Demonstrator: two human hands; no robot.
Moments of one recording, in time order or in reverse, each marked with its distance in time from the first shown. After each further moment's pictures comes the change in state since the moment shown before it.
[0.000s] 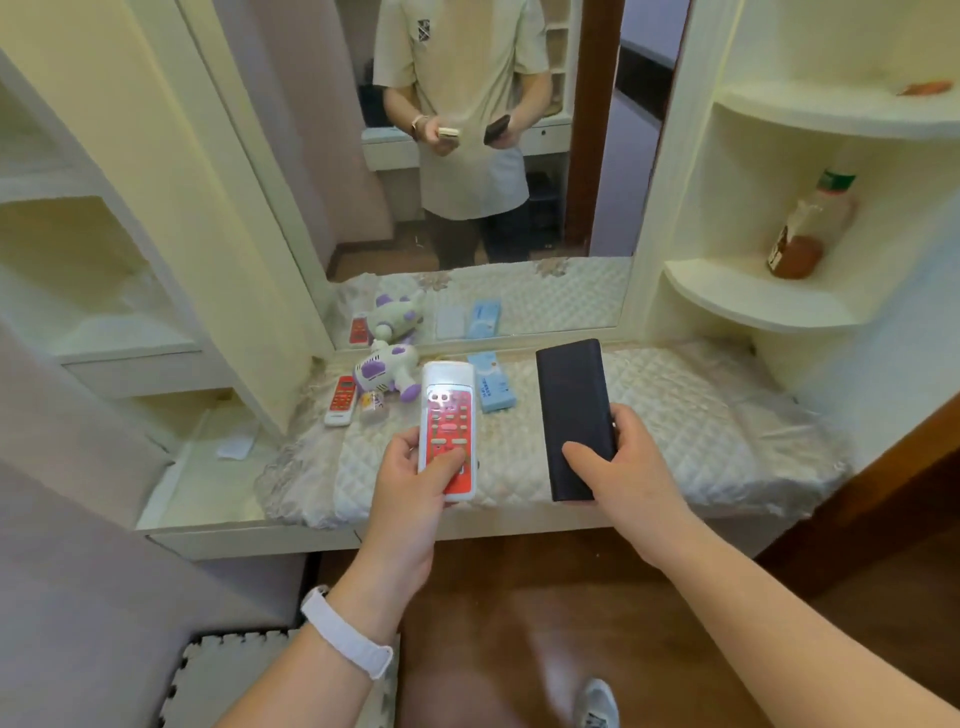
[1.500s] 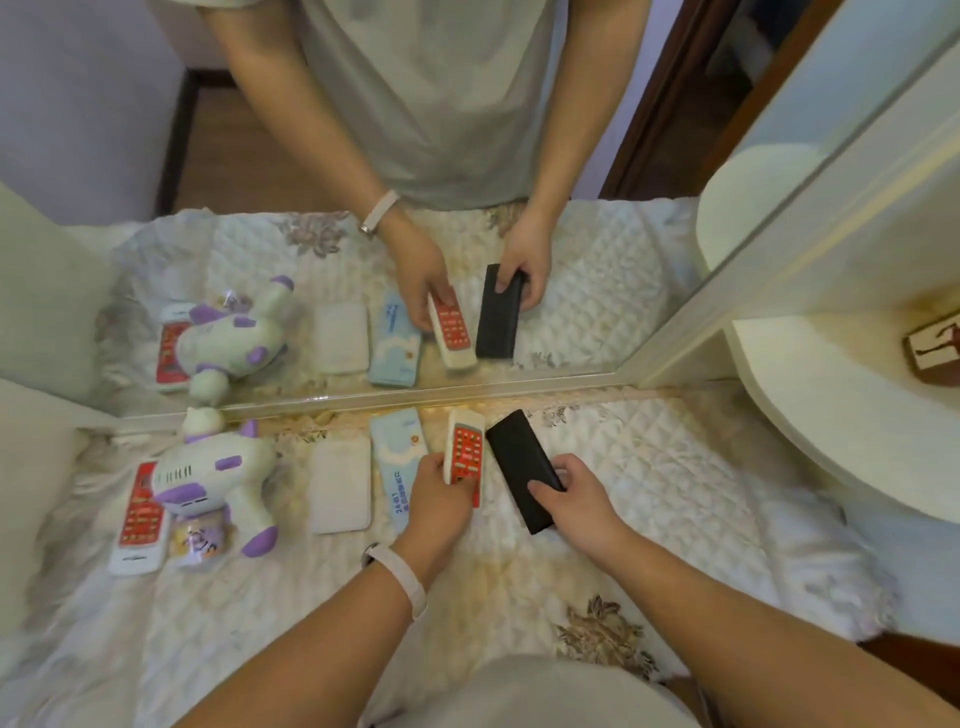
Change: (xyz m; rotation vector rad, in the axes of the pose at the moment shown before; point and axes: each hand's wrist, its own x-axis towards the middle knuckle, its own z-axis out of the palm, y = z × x) left_hand 0.380 -0.146 0.163 0.449 0.001 -0.478; right_hand 0.384 0.184 -0.024 -0.199 -0.041 0.574
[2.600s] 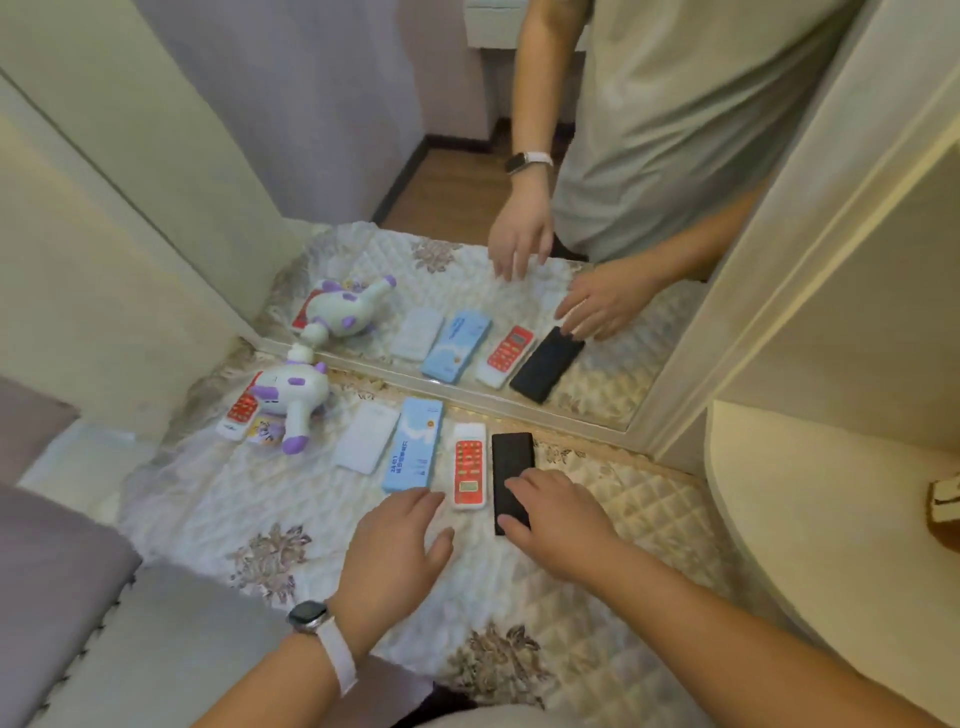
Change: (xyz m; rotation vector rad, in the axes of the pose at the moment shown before) left_hand -0.137 -0.008 0.029 0.955 0.394 0.446; right_hand -0.005 -0.037 -0.087 -1.184 -0.384 -0.895
